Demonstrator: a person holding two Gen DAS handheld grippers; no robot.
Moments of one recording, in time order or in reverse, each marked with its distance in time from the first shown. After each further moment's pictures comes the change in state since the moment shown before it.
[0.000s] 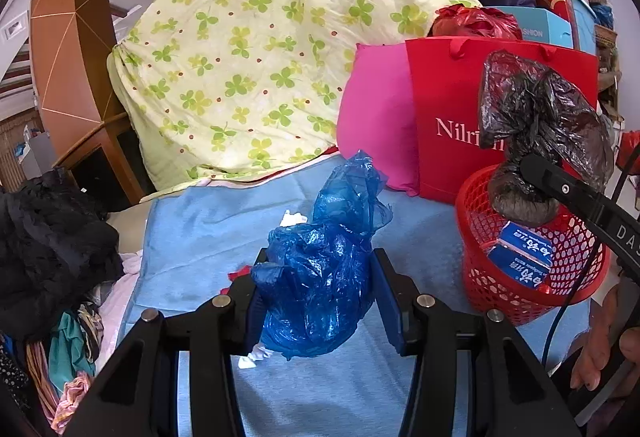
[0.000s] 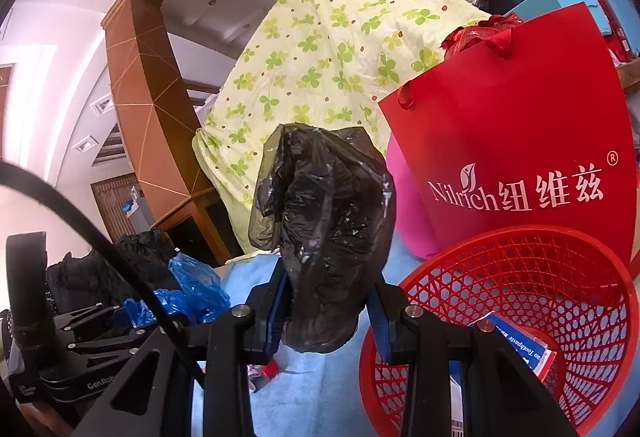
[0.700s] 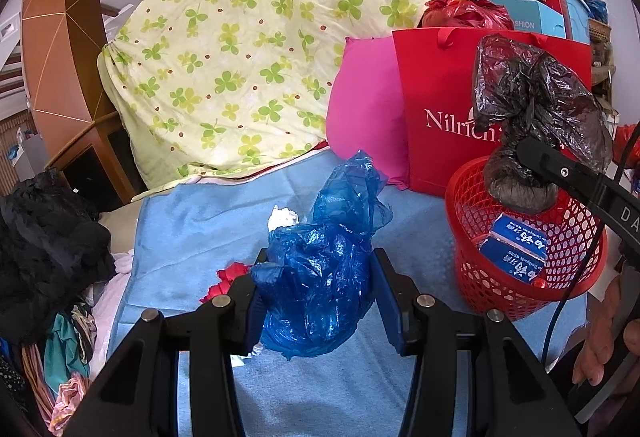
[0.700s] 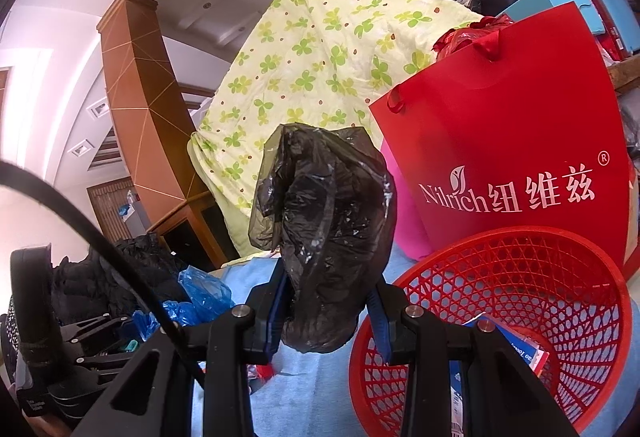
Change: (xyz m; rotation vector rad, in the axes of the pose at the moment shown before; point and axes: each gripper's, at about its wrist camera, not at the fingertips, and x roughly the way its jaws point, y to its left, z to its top) left arm 0.009 -0.007 -0.002 0.012 0.016 -0.024; right arm -0.008 0.004 -0.002 0.013 -0.012 -0.023
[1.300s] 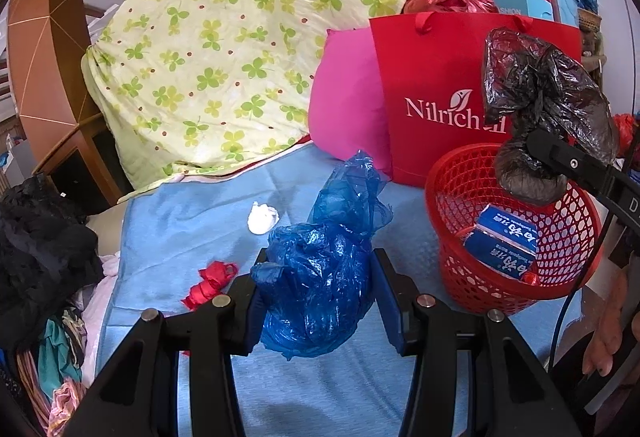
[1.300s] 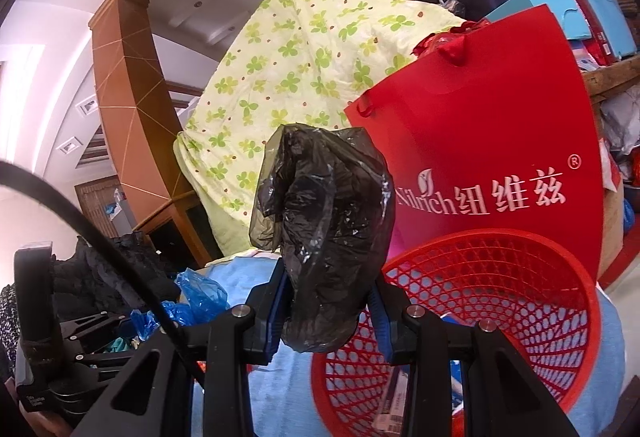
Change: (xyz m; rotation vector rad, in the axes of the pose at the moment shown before) left arm 0.013 -0.022 -0.002 0.032 0.022 -0.040; right arm -0.013 -0.016 -0.001 -0.006 -0.005 -0.063
